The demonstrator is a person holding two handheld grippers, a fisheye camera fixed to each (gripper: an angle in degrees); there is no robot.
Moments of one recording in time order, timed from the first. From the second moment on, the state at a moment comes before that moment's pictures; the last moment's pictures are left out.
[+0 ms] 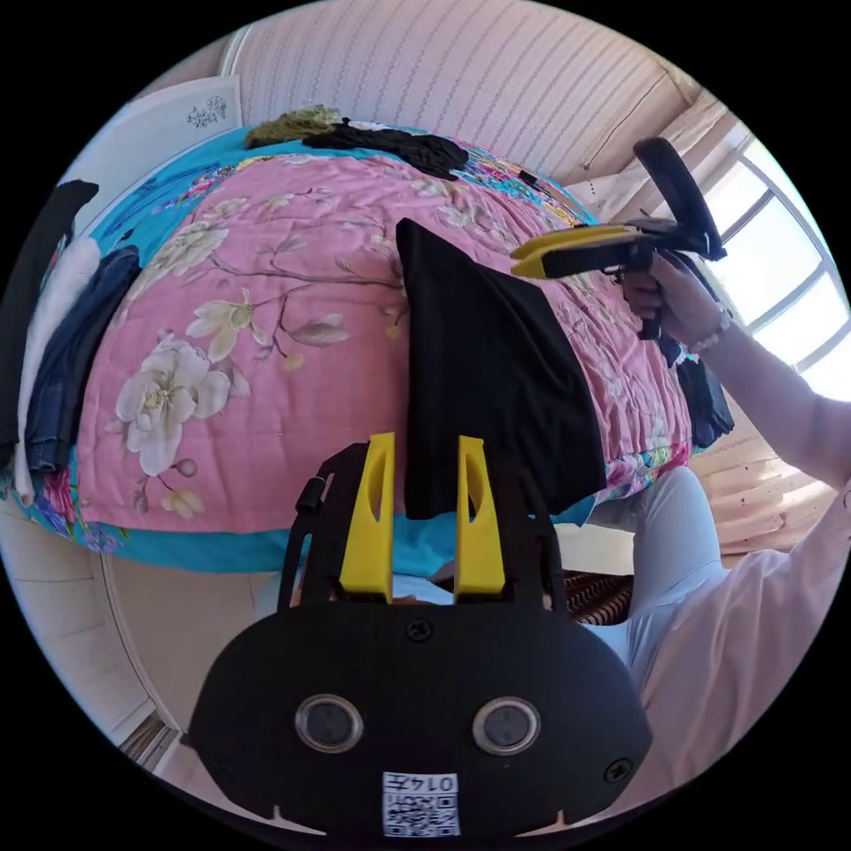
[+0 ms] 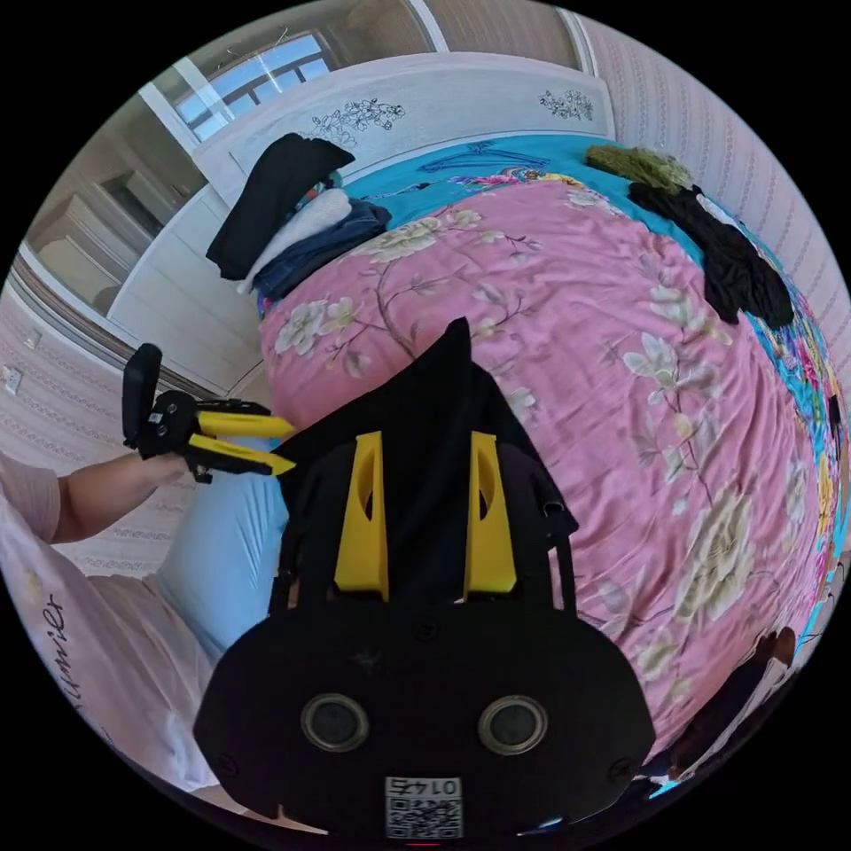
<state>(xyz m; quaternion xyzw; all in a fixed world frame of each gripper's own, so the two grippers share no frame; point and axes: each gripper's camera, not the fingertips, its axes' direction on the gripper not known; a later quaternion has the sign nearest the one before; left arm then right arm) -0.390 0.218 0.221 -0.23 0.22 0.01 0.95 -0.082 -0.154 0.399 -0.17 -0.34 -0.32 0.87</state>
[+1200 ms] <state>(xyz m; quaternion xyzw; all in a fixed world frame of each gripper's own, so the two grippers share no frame) -0.667 0.270 -0.061 0.11 -0.02 -0.11 0.99 -0.359 -0.305 0.110 0.07 -0.48 -0.49 0.73</state>
